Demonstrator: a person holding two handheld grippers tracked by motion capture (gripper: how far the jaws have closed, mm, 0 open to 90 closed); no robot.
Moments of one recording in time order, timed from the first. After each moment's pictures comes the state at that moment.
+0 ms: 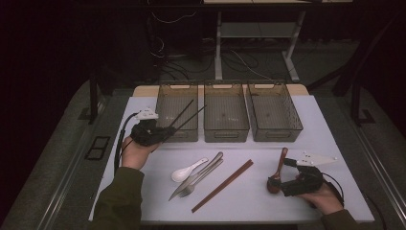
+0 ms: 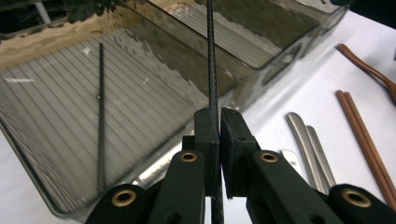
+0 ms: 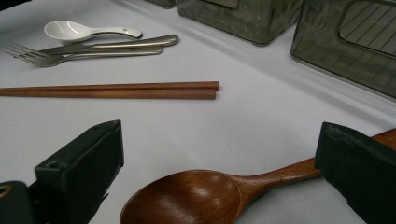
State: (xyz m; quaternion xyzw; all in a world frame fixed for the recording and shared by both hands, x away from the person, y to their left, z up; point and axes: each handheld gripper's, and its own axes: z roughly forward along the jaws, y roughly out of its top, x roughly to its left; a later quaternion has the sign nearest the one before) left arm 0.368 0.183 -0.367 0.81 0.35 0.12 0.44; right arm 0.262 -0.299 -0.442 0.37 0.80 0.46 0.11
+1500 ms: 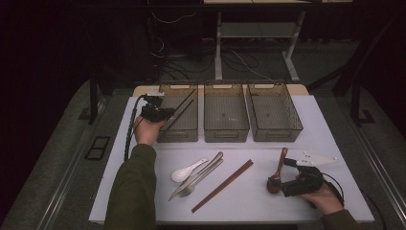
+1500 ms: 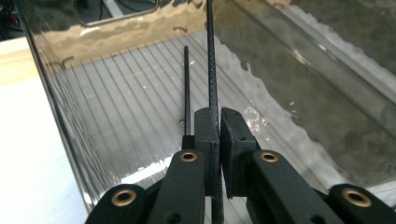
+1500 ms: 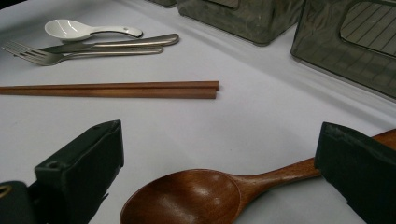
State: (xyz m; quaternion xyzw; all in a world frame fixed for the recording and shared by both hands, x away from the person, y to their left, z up) left arm 0.462 0.177 -0.394 0.78 0.46 0.15 0.39; right arm 0.261 -0.298 -0.442 0.37 0.80 0.46 0.11
